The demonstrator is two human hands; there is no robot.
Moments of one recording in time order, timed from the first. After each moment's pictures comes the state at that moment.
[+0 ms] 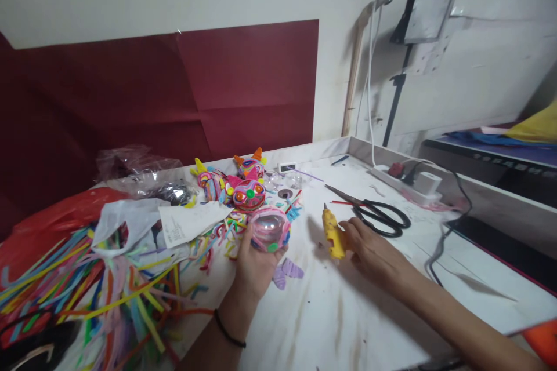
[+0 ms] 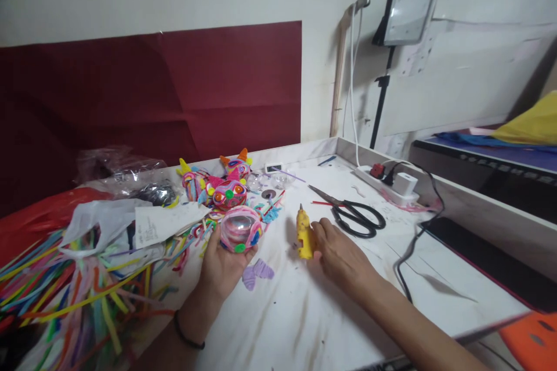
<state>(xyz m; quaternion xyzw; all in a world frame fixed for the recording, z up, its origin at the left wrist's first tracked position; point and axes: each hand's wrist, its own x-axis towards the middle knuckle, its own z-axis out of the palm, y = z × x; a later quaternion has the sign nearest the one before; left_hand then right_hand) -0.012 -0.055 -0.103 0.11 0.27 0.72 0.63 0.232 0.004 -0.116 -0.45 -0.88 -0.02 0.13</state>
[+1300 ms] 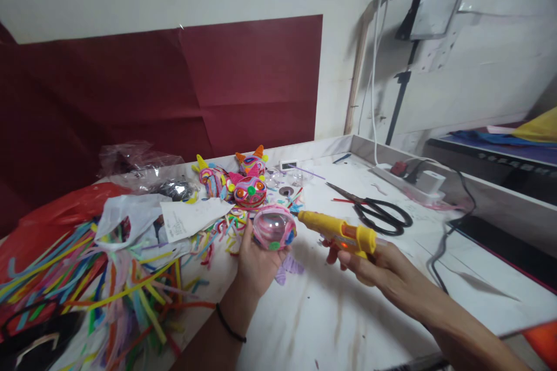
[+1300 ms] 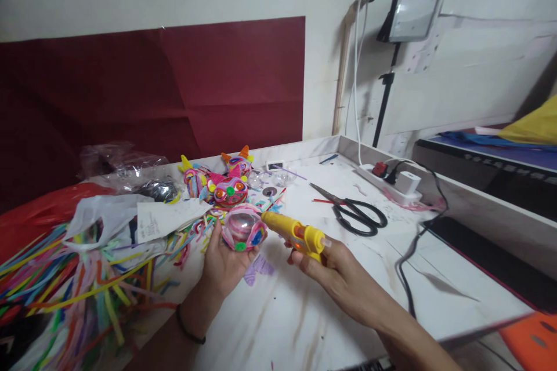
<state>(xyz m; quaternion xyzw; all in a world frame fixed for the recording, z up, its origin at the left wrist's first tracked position) -0.012 -0.058 -0.103 0.13 0.24 0.69 0.68 0.218 -0.055 -0.058 -0.33 -0.74 0.47 0.35</state>
